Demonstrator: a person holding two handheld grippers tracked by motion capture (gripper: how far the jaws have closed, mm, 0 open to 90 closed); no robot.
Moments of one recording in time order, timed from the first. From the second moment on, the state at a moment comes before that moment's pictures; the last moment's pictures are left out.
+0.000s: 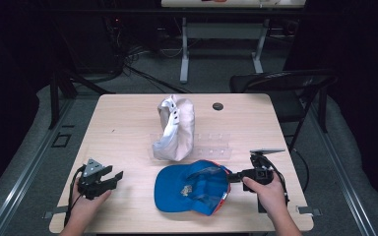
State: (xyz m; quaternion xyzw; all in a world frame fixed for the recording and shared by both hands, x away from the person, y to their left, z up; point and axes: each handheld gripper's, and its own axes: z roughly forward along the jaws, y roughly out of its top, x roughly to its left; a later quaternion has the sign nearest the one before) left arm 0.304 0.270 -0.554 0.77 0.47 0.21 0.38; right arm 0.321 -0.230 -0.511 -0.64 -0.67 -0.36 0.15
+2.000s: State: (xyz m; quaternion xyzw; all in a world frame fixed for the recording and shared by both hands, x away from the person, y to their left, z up) left arm 0.305 0.270 -0.556 0.77 0.47 0.21 0.37; right arm 0.341 -0.200 -0.362 -0.61 -0.77 -0.18 0.00
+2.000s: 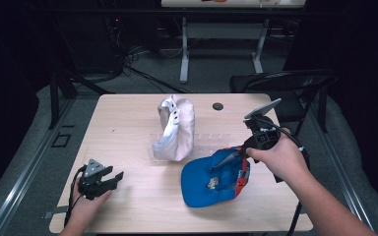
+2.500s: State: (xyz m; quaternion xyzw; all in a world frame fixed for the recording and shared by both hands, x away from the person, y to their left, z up) left arm 0.304 0.270 -0.555 0.77 0.47 0.21 0.37; right arm 0.348 -0.210 -0.342 -0.63 -0.72 -0.27 0.12
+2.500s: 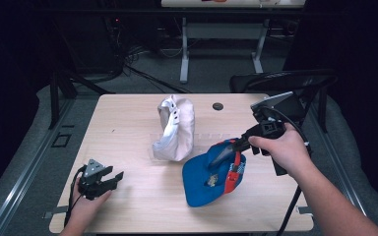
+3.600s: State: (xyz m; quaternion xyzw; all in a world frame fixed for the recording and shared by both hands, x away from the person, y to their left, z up) left arm 0.304 0.269 -0.554 0.77 0.47 0.21 0.37; right arm 0.366 -0.254 -0.308 -0.62 -0.59 -0.45 0.23
